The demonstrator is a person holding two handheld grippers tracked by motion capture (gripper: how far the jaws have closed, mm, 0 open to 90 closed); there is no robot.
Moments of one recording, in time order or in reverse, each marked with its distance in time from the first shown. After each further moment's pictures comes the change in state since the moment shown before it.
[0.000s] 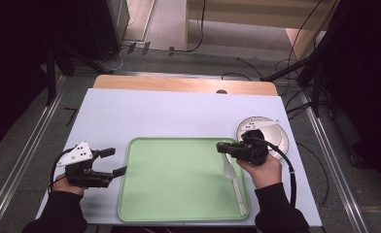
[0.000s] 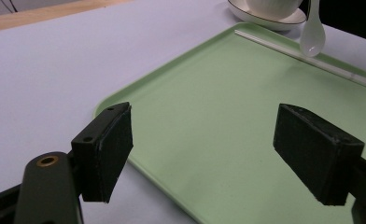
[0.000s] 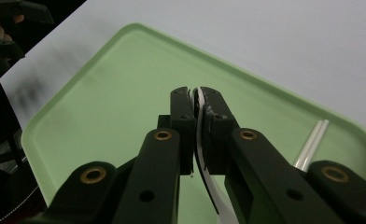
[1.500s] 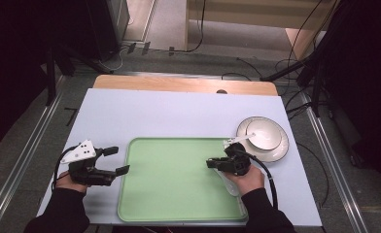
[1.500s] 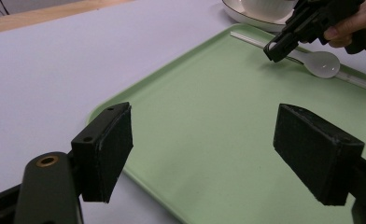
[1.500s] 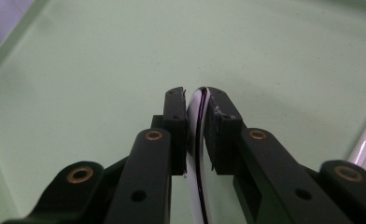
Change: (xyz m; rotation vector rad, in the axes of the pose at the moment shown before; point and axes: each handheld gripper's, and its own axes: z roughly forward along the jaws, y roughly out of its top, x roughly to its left) left arm 0.001 0.004 0.007 0.000 -0.023 0.011; right arm -0.017 -0.039 0.067 0.161 -0.004 0.061
